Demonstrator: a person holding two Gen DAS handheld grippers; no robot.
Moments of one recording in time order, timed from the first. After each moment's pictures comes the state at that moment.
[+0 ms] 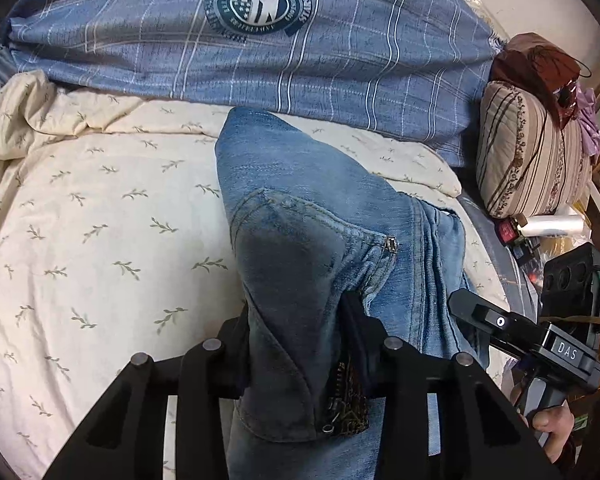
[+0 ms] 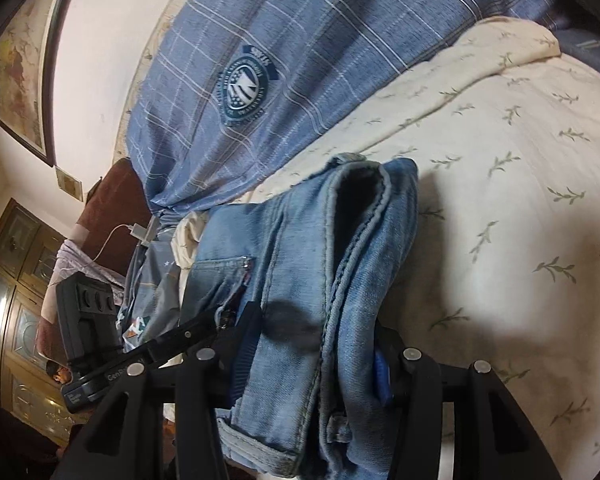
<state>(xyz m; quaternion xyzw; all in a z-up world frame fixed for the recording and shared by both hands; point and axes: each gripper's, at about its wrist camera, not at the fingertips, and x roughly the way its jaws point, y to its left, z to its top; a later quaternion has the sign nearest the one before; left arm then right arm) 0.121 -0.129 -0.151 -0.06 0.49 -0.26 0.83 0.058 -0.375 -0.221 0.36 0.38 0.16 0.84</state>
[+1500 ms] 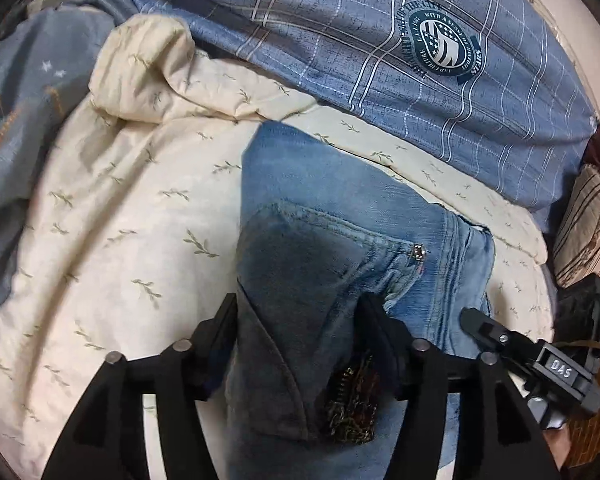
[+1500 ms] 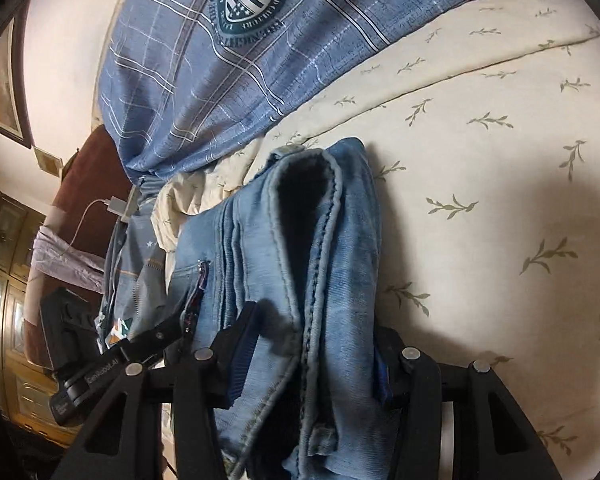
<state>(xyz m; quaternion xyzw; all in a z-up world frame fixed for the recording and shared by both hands) 0.189 -0.001 -0.172 -0.10 0.52 -0.12 0.84 0.171 -0.266 -0.261 0.34 0.45 0.17 0.81</state>
